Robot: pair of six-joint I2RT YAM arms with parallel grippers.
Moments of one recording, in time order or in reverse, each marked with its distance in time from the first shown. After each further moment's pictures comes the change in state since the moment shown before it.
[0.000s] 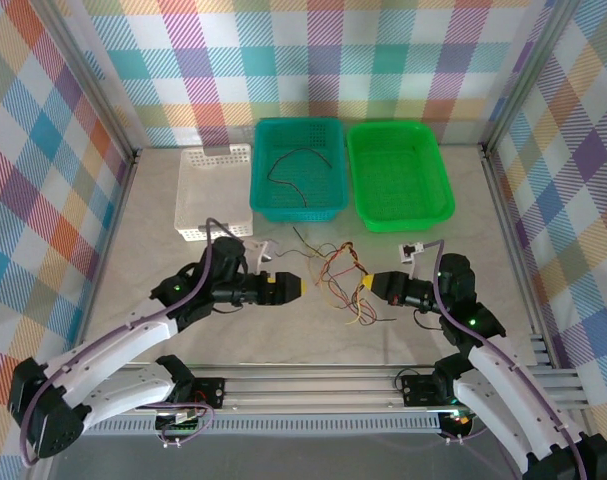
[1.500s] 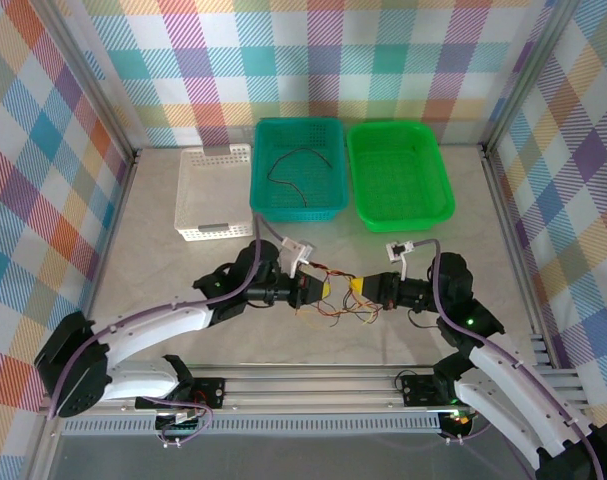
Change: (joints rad) left arm -0.121 0.195 -0.035 0.354 -0.020 0.151; right arm 0.110 0.015 0.038 0.059 0.014 0.019
